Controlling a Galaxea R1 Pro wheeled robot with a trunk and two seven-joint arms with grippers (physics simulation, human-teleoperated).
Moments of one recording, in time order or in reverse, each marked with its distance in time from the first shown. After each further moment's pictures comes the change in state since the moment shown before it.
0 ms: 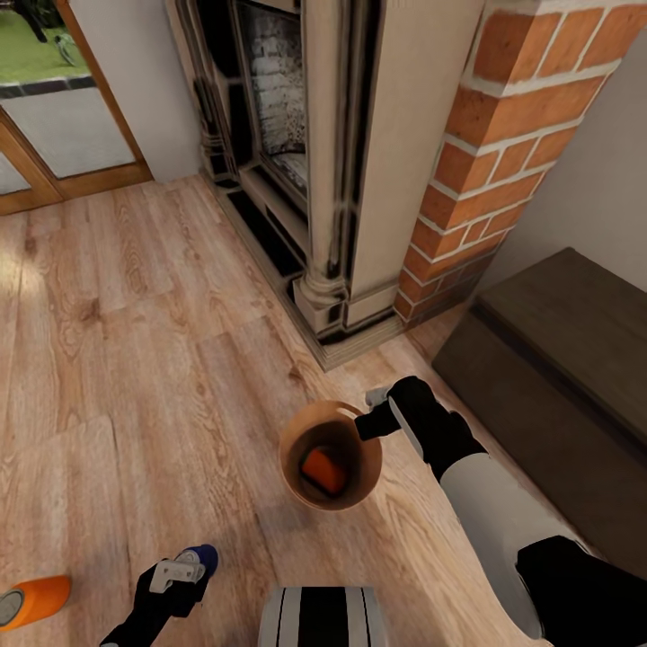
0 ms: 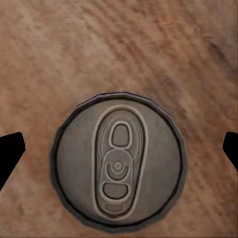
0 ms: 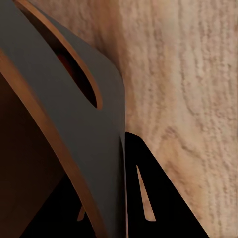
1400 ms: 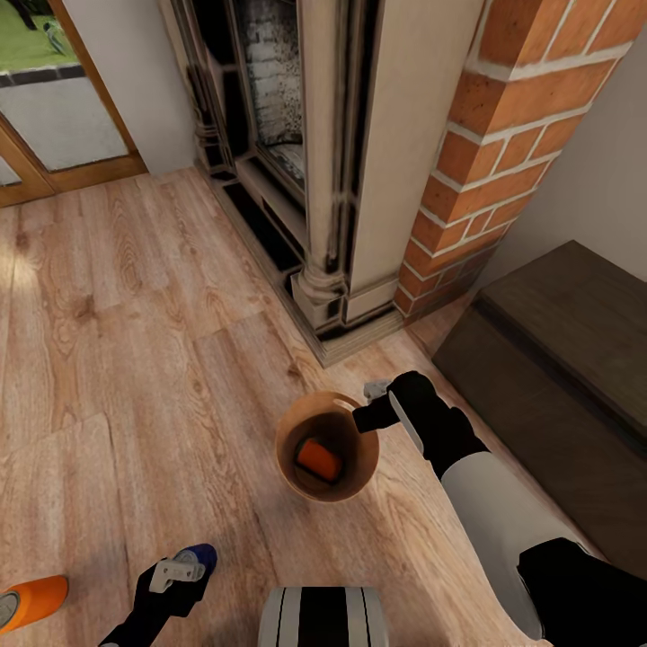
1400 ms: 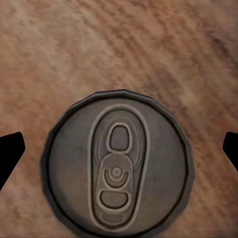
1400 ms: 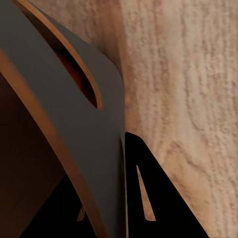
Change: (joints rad) left arm 0.000 0.000 0.000 0.000 0.000 -0.007 0.000; right arm 0.001 -0.001 -0.001 -0.054 -0.026 0.000 0.001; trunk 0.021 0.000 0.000
